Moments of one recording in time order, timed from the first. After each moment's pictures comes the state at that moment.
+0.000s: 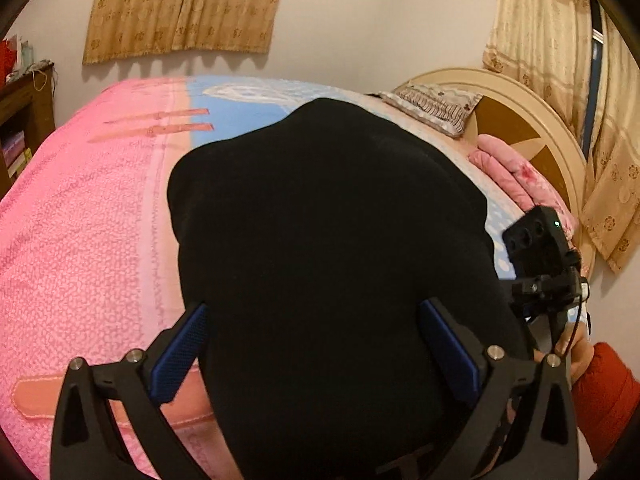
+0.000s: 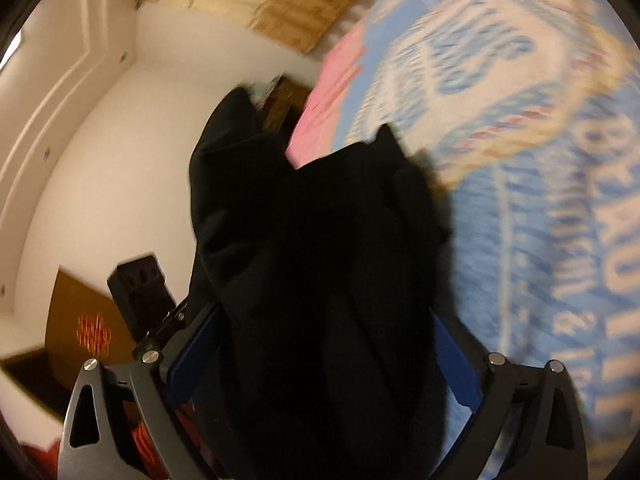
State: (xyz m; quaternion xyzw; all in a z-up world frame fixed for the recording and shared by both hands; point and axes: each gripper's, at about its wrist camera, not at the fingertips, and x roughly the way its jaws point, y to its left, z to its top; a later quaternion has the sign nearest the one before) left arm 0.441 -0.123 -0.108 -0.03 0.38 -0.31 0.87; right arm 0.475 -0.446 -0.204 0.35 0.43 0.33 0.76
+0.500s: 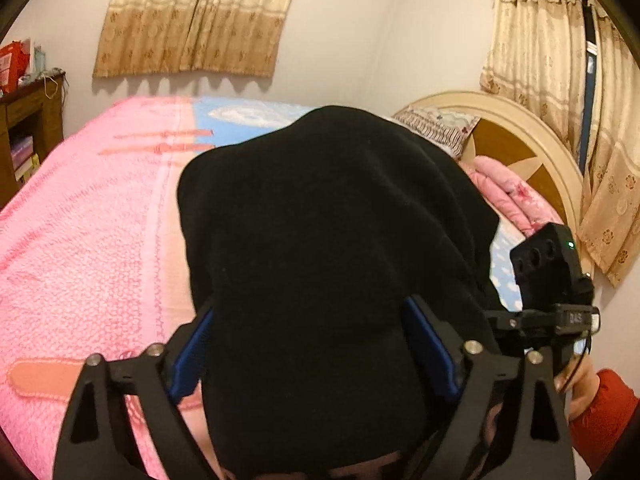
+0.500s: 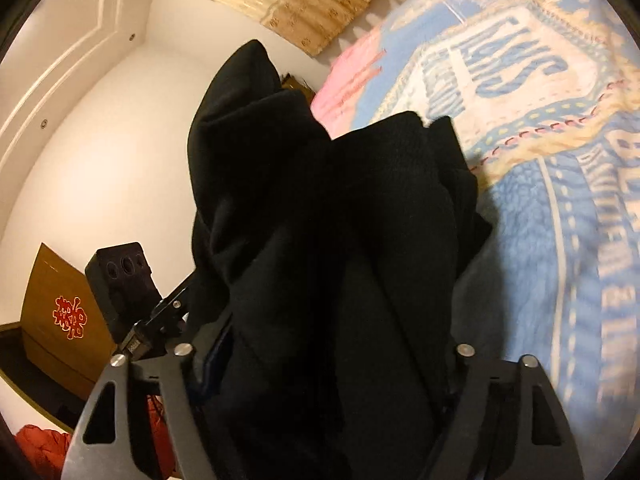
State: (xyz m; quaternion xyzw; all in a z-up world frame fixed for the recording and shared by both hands) left arm 0.414 -0.120 -0.094 -0.06 0.33 -0.30 0.89; right arm 0.432 -0.413 -0.172 0.33 0.39 0.31 0.80
